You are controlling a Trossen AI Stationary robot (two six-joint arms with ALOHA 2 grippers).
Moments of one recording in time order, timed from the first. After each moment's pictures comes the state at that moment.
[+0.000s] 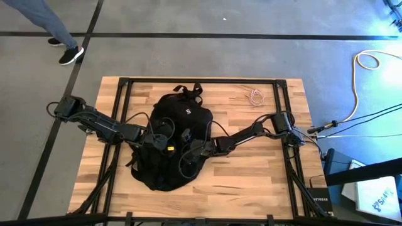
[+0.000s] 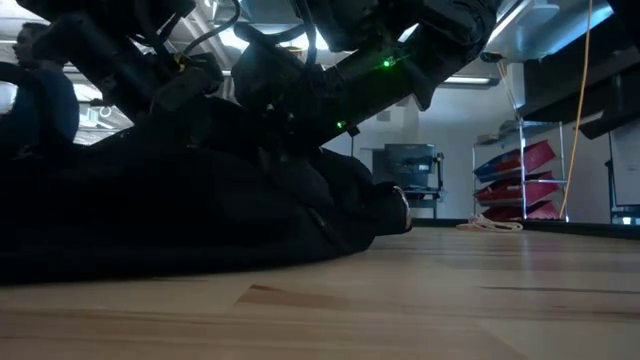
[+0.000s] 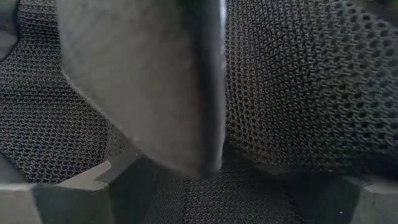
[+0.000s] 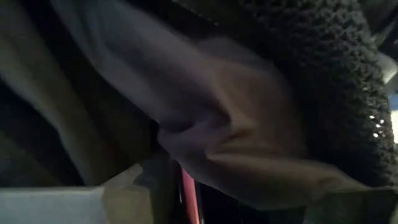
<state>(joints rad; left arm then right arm) -0.26 1.40 0.56 -0.02 -0.53 -0.63 0.18 2.17 1.29 0.41 0.46 -0.95</state>
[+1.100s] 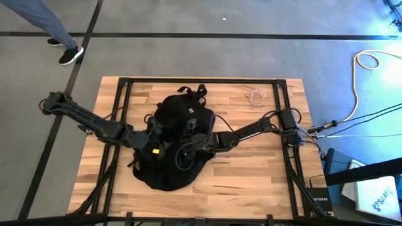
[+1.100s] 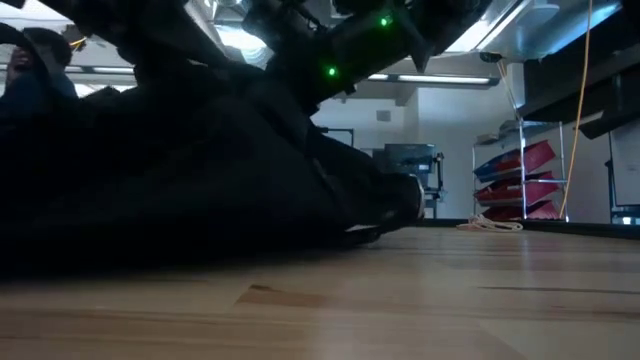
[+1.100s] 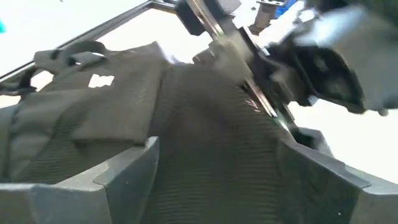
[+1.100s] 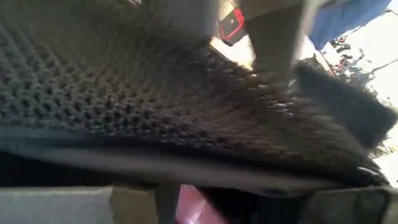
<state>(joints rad) -0.39 1.04 0.56 -0.03 -0.65 -0.44 0.17 2.06 1.30 0.38 0.53 -0.55</state>
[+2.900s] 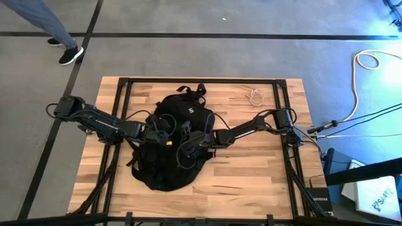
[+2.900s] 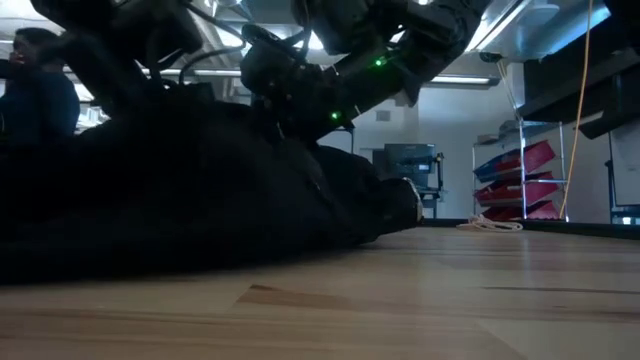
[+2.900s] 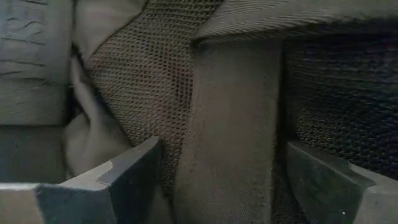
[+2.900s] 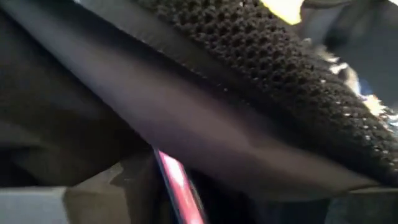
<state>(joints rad) -0.18 1.36 0.56 -0.23 -0.61 -0.57 0.11 2.13 1.29 0.36 0.34 -0.80</state>
